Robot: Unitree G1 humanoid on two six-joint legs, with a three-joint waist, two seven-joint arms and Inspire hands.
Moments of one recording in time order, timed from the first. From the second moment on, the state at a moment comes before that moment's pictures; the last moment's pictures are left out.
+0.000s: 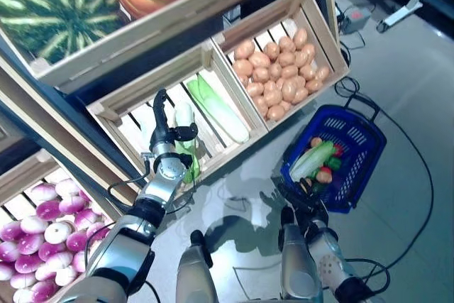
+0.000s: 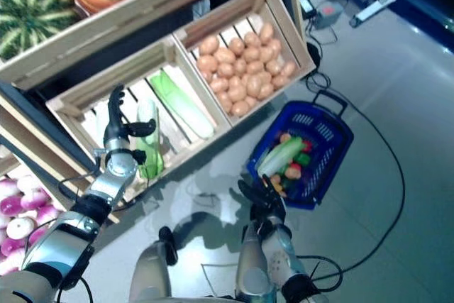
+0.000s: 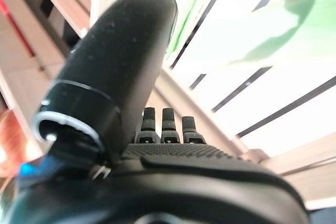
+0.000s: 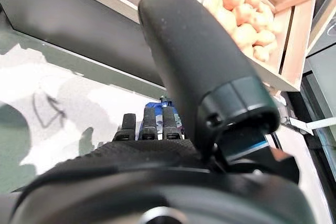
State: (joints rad) left arm -0.68 0.42 -0.34 0.76 -0.17 -0.07 0.63; right arm -0.10 -0.20 0.36 0.54 1.07 -0.25 -0.20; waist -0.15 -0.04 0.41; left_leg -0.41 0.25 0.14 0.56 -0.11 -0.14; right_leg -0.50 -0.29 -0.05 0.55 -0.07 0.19
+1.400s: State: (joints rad) left arm -1.05 0.75 -0.34 0.99 -0.52 0.01 0.42; right arm -0.35 -0.38 0.20 0.49 1.27 -0.27 -0.23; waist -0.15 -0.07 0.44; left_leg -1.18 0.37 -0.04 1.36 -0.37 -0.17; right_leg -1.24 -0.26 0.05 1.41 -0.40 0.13
